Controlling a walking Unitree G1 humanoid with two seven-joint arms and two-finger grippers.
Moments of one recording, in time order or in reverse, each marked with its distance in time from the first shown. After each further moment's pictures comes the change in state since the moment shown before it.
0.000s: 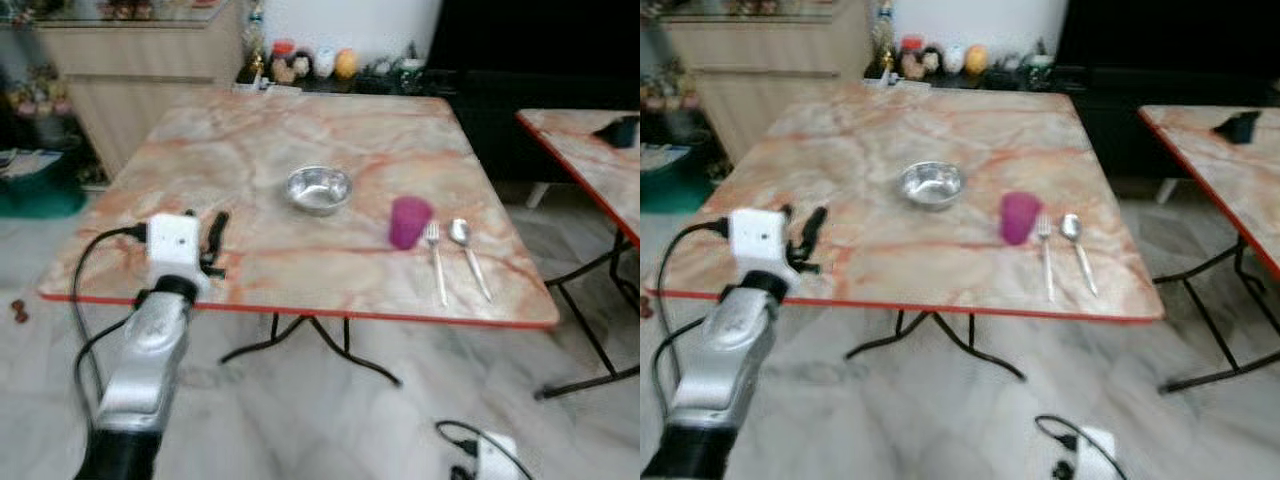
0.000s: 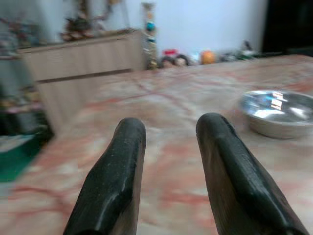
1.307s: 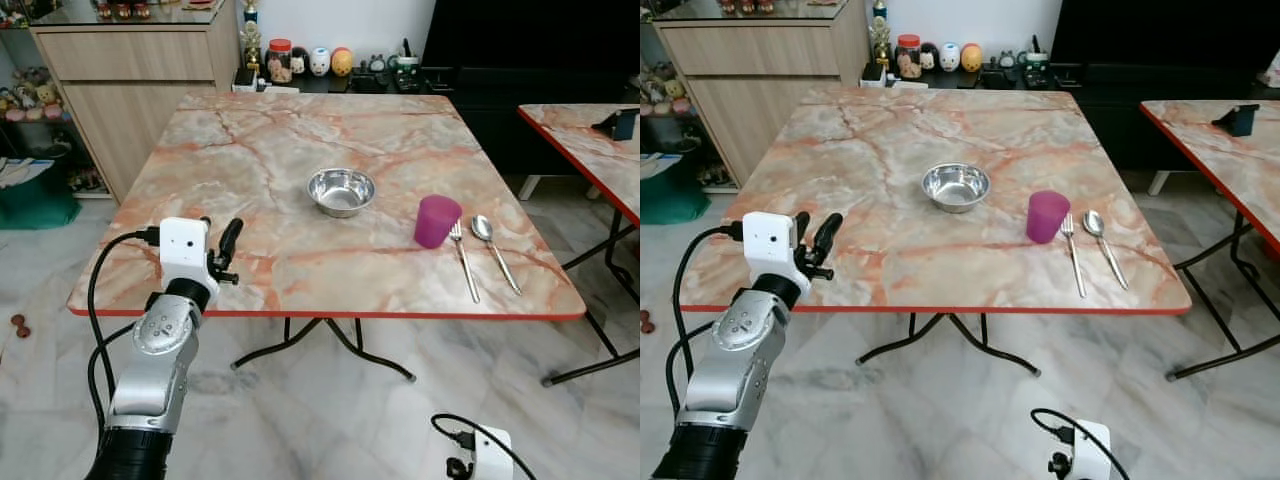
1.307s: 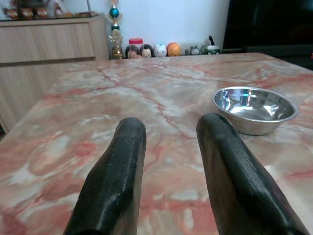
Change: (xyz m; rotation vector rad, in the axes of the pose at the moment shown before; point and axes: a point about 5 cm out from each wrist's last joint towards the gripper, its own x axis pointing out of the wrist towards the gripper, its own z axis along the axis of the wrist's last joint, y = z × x) left arm 0.001 -0.025 0.002 -0.096 0.019 -0.112; right arm -0.001 -0.013 0.002 -0.005 -0.001 -0.034
